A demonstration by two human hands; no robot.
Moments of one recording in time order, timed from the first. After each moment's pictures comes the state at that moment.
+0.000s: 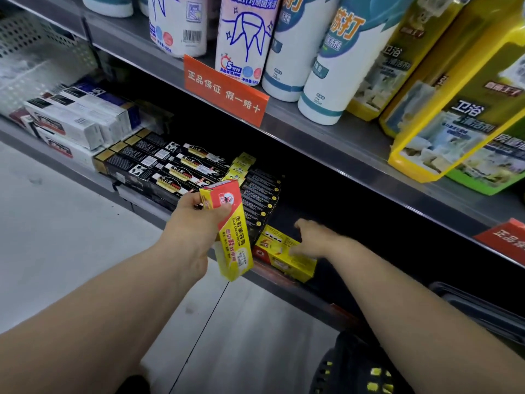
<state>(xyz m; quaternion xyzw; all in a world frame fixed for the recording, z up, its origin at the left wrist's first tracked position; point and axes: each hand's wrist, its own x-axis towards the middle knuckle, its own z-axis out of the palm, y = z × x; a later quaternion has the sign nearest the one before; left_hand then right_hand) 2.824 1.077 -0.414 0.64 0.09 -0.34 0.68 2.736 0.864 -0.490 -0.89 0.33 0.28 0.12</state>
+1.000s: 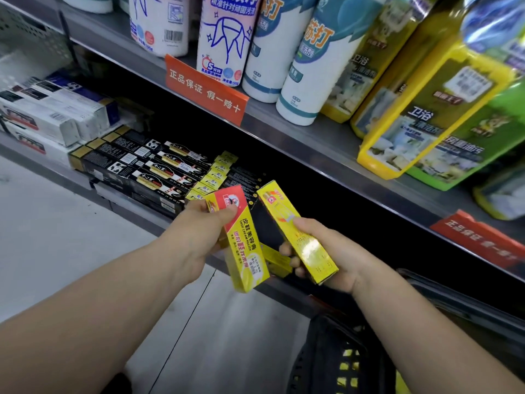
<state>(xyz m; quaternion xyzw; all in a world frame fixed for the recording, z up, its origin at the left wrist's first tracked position) 2.805 1.068 -0.410 0.64 0.03 -0.43 0.64 2.671 0.921 -0.393 -0.53 0.38 0.10 0.75</state>
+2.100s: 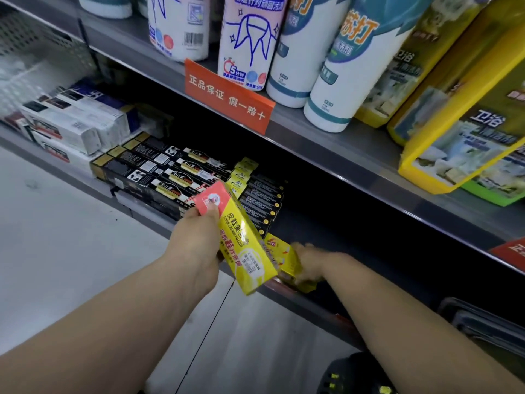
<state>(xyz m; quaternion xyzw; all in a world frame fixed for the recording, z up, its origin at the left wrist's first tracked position) 2.825 1.067 -0.414 0.59 0.15 -0.37 0.70 2.732 0.860 -0.529 -0.87 0.29 0.40 0.08</state>
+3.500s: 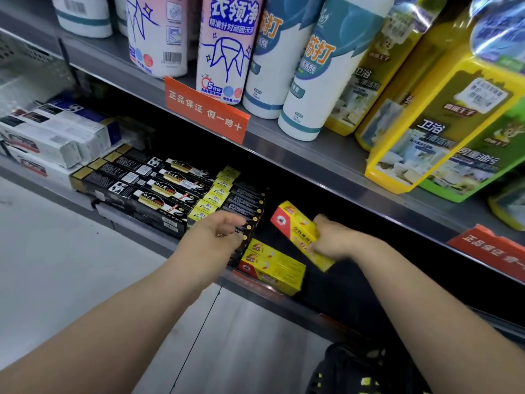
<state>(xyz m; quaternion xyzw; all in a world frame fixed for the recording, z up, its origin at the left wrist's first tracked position) 2.814 1.070 -0.414 0.74 -0.17 -0.35 0.55 2.715 0.854 -0.422 -0.88 0.39 0.25 0.13</state>
